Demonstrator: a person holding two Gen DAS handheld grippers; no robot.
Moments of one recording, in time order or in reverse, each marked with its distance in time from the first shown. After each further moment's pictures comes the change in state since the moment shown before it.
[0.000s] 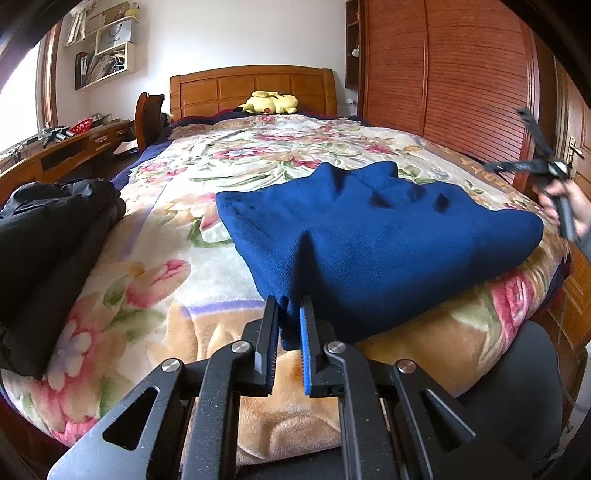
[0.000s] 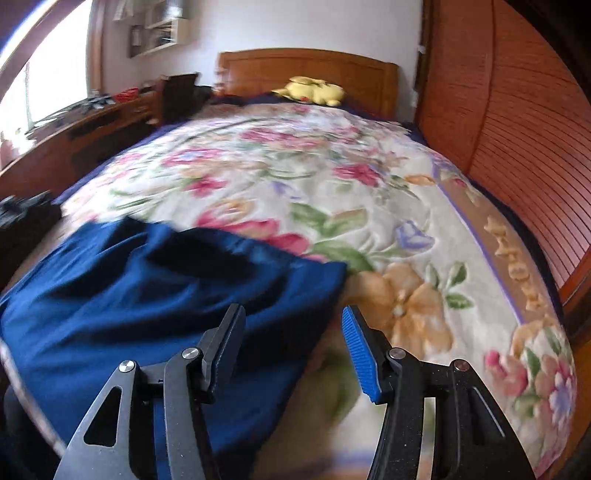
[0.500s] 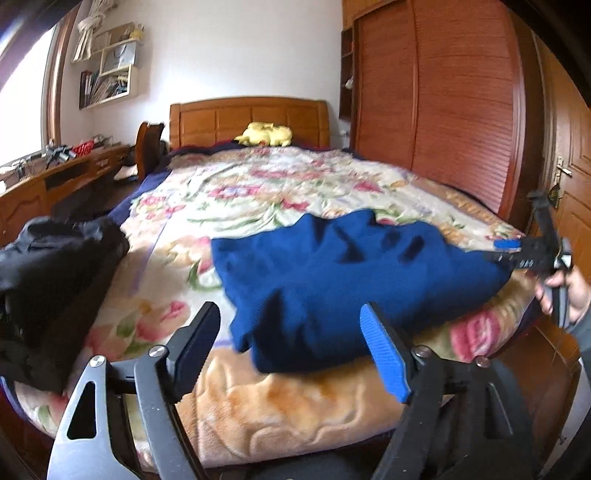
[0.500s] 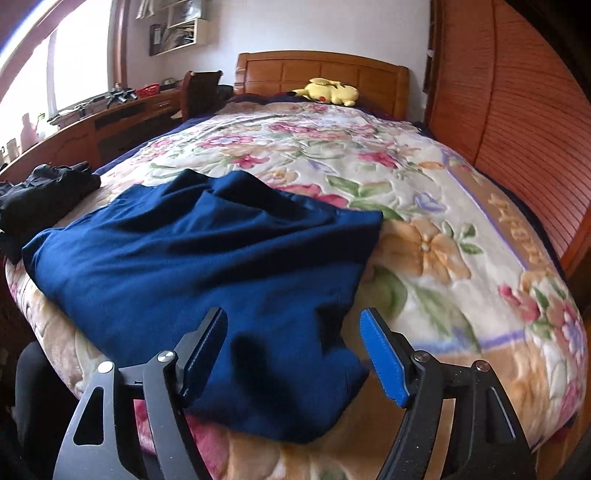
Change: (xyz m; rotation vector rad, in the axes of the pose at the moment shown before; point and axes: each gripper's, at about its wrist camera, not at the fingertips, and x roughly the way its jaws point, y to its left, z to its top) left arm -0.052 -0.020 0.031 -0.004 -0.124 -0.034; right arm -0.065 0.025 -0.078 0.022 0.012 0.003
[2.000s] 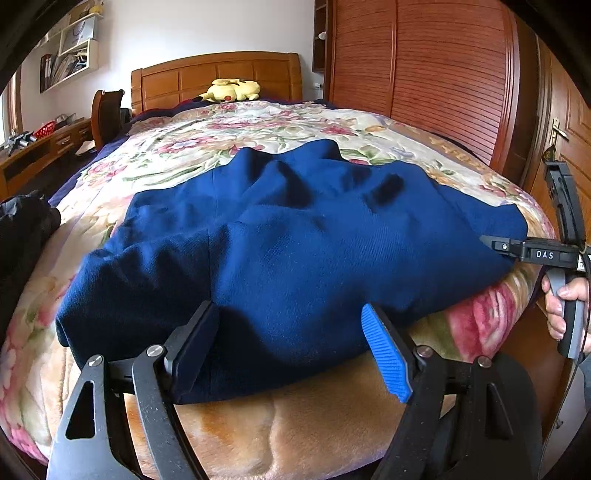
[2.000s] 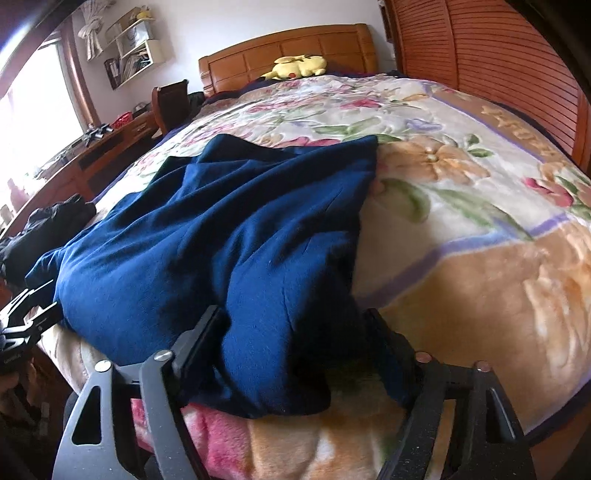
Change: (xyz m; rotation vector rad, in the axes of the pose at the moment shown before) left arm 0.103 -0.067 -0.031 0.043 0.181 -0.066; right arm 0.027 0.002 -0.046 0.256 0.051 0.122
